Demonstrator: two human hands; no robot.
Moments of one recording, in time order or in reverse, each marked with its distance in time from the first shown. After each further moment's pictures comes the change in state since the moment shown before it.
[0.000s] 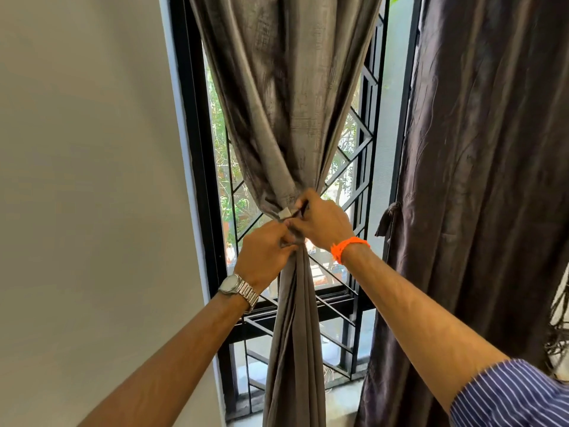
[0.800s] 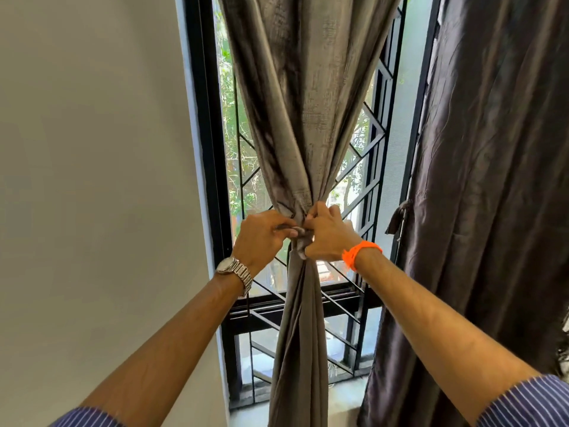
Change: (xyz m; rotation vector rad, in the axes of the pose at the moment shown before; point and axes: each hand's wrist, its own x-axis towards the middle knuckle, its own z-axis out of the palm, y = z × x) left_hand 0.016 -0.019 -0.013 -0.043 -0.068 -0.064; right_hand -0.018 -0.001 0.002 -0.290 -0.396 -0.046
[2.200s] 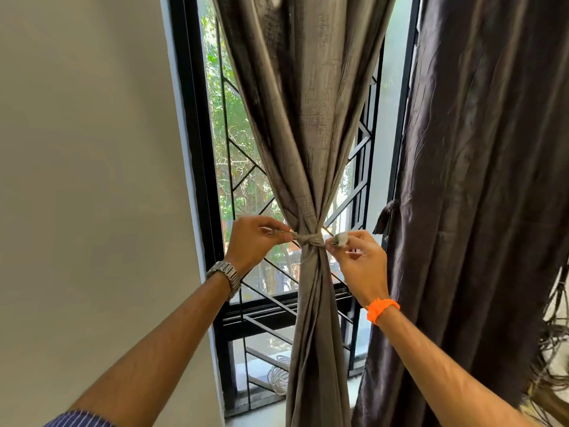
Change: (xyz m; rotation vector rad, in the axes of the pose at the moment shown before) left_hand 0.000 -0.005 0.002 -0.375 -0.068 -0.211; right_hand -0.067 0.027 0.039 0.906 0.740 0.150
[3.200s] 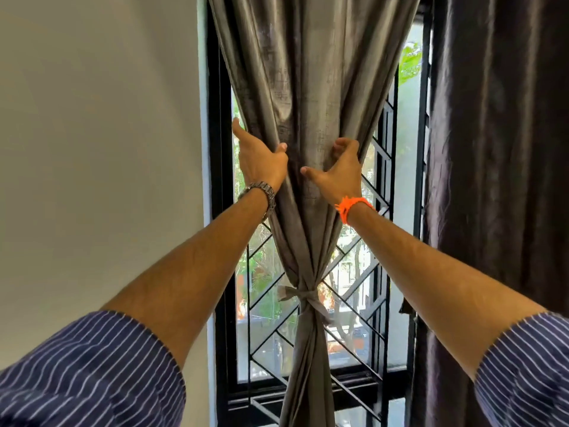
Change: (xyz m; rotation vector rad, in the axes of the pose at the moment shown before) left_hand 0.210 0.131 -0.050 0.046 0.656 -0.010; right_hand 0.240 -0.140 0.064 0.059 0.061 -0.228
